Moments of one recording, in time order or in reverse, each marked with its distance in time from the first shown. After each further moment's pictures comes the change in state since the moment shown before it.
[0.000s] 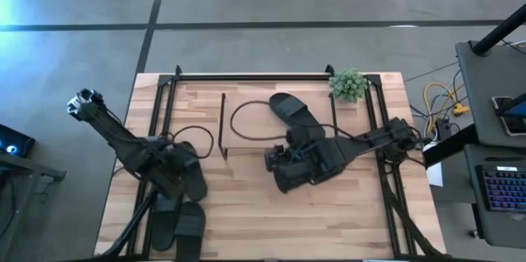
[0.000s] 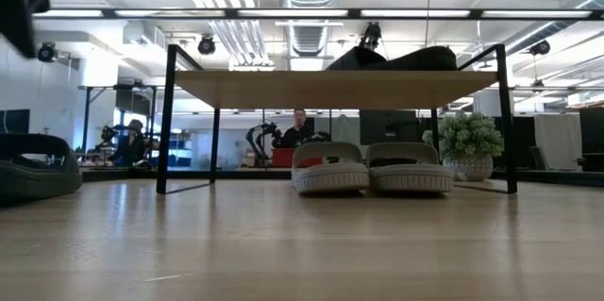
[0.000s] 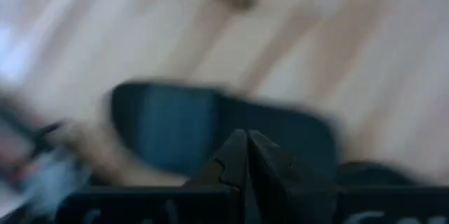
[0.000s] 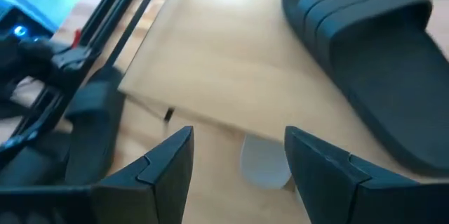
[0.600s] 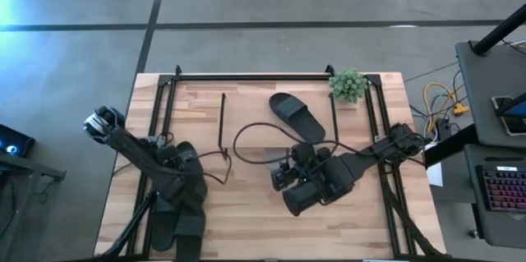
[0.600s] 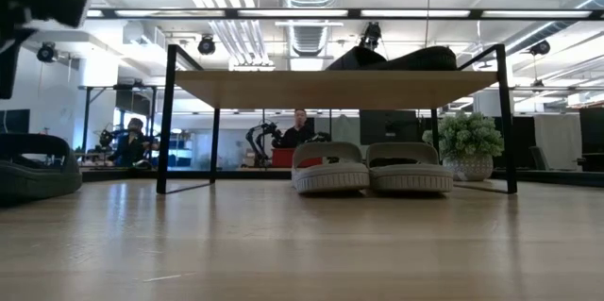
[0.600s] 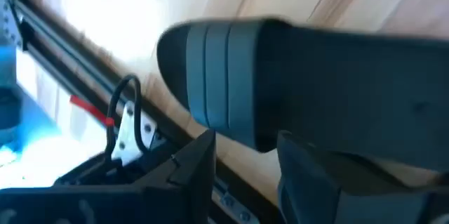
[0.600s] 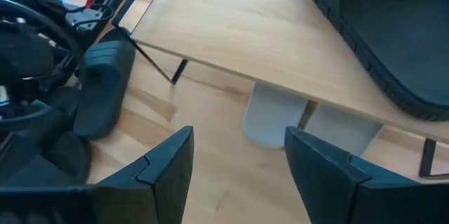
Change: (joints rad) left arm 0.014 0.392 0.053 -0.150 0.120 0.070; right arm 0.111 0.000 -0.032 -0.021 -0.009 0.068
